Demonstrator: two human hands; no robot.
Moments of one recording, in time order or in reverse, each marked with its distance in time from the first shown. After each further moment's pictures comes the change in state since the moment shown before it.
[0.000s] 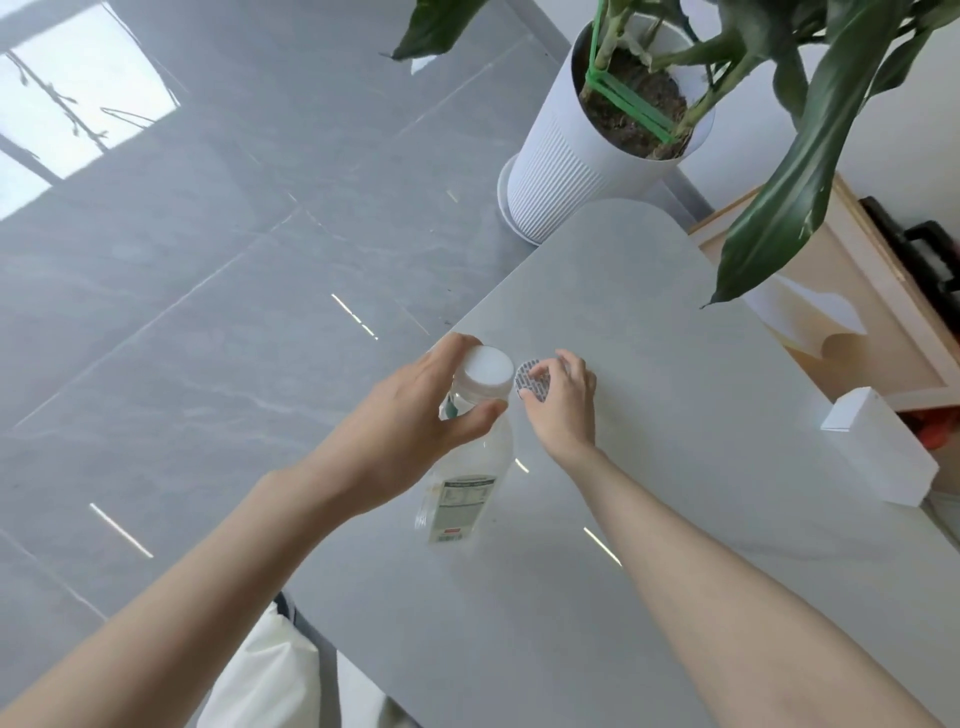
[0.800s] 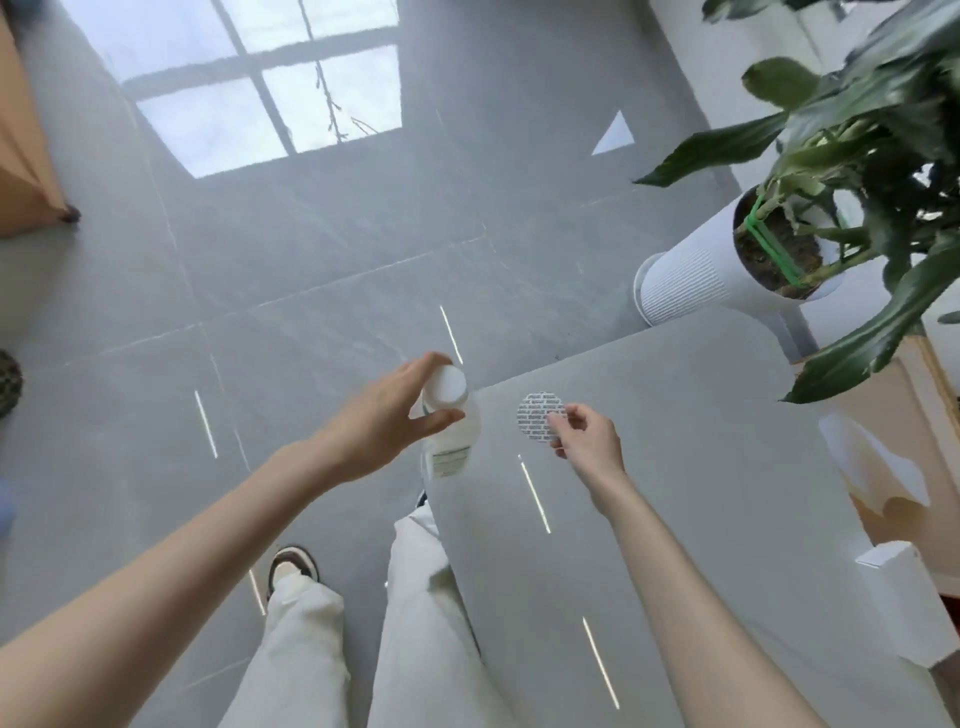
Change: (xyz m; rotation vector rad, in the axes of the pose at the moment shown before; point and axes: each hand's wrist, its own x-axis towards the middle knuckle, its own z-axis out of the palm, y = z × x) left_hand -0.202 -0.015 -0.062 0.061 0.333 -0.272; right_hand -0.150 -0.119 -0.068 0.419 -0.405 0.037
